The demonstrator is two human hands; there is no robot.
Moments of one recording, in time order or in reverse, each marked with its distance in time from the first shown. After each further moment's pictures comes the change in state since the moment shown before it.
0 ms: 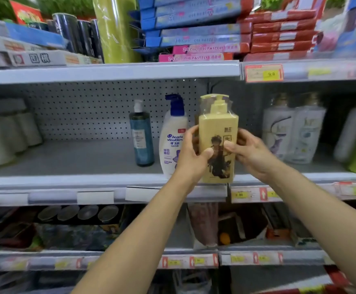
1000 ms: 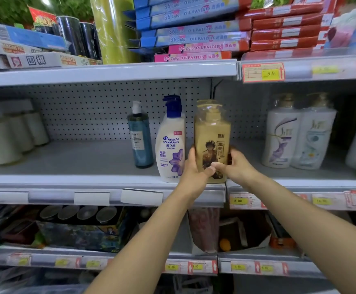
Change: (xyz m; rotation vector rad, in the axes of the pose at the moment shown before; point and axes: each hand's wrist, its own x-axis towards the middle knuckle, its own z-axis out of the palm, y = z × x) left_hand 0.011 -0.051 0.018 0.138 -0.022 -0.232; right_hand 0.033 0.049 0.000 -0.458 0.012 0.061
